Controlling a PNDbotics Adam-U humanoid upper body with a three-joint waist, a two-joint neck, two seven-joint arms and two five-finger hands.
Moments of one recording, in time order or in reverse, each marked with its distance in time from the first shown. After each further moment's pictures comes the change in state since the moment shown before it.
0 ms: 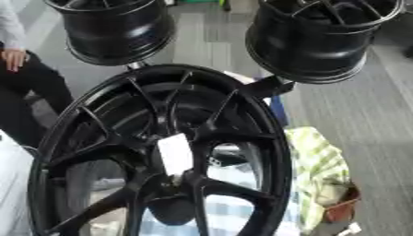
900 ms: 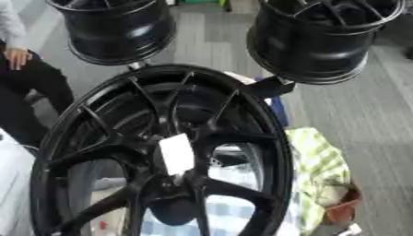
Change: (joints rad) left arm -0.041 0.001 -0.014 -0.088 0.126 0.174 0.092; right arm 0.000 0.001 0.011 0.003 -0.007 0.008 0.008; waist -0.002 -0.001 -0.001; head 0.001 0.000
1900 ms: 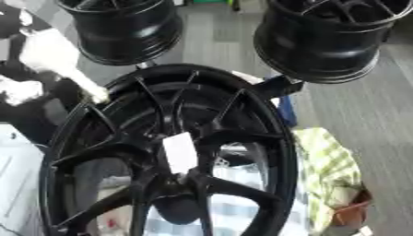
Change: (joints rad) left arm -0.130 -0.032 -0.201 -0.353 -0.027 0.064 -0.164; right arm -0.006 0.003 0.019 0.015 -0.018 0.008 0.008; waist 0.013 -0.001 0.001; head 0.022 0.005
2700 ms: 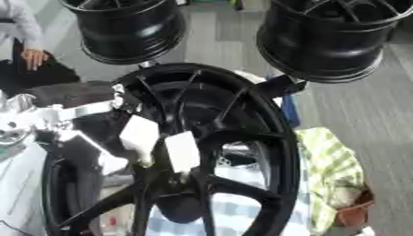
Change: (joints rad) left arm -0.257 -0.257 -0.511 0.005 -0.358 0.014 -0.331; right arm -0.006 0.001 0.020 0.001 -0.008 0.009 0.009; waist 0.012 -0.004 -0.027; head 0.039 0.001
